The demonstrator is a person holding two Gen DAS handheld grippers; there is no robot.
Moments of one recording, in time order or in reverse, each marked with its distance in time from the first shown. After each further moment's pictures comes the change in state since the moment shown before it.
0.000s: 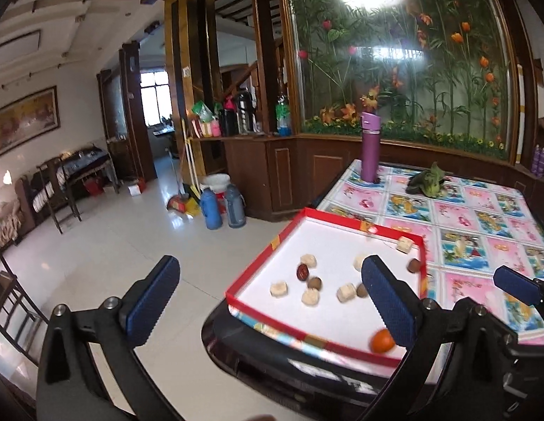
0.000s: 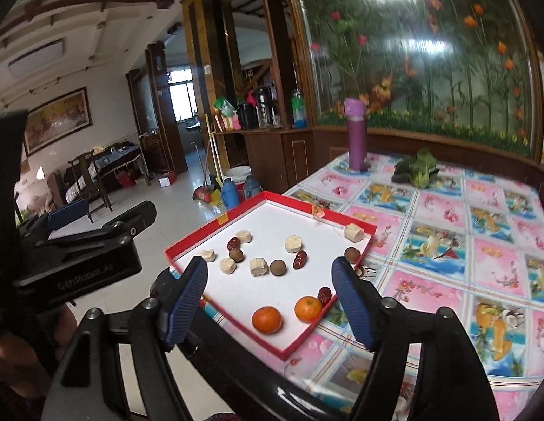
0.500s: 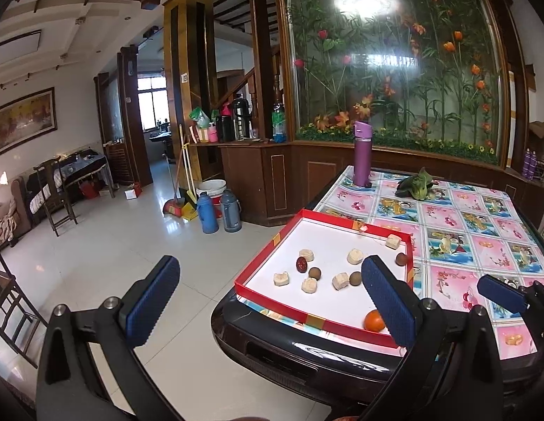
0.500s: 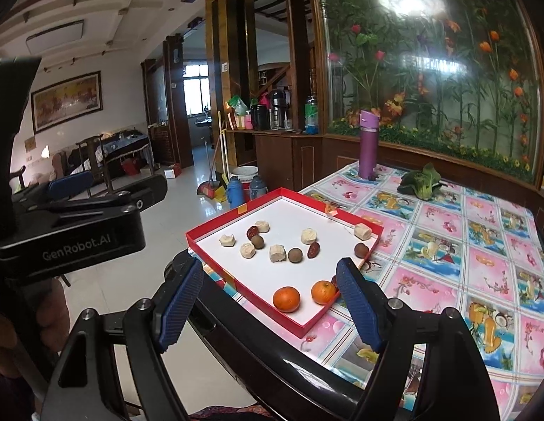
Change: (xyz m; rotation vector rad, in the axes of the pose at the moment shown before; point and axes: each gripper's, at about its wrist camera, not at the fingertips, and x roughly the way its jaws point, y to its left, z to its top) left arm -0.037 0.008 -0.010 0.006 -0.042 -0.014; right arm -0.017 0.028 -0.016 -0.086 -0.013 0.001
